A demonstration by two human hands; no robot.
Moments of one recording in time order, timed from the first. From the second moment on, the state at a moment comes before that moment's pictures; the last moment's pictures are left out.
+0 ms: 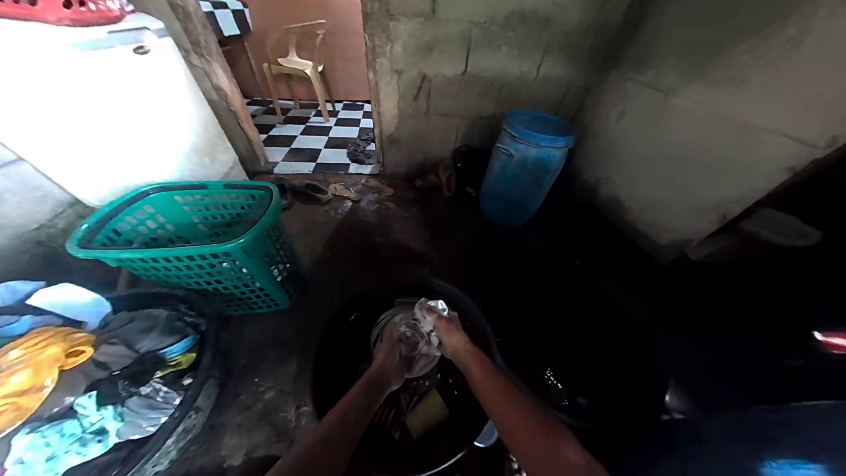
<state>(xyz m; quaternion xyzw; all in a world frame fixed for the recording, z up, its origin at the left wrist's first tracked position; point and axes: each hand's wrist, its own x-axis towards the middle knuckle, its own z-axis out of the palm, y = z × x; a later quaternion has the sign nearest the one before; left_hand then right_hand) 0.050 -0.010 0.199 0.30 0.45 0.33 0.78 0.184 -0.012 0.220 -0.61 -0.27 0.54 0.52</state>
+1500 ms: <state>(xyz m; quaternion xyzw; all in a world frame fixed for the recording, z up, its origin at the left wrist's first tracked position) -0.023 0.043 0.212 0.54 0.58 0.17 0.59 0.169 -0.058 -0.024 -0.74 -0.38 0.56 0.02</state>
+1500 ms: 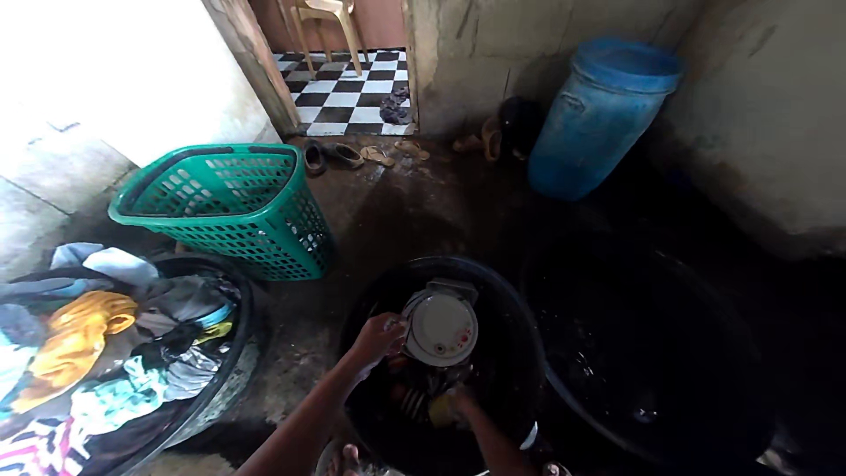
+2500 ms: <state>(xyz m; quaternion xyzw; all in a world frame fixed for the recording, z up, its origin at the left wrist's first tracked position) -0.003 0.026 0.211 0.30 0.40 0.41 0.76 0.177 -0.076 0.273 -0.54 -0.53 0.37 0.54</state>
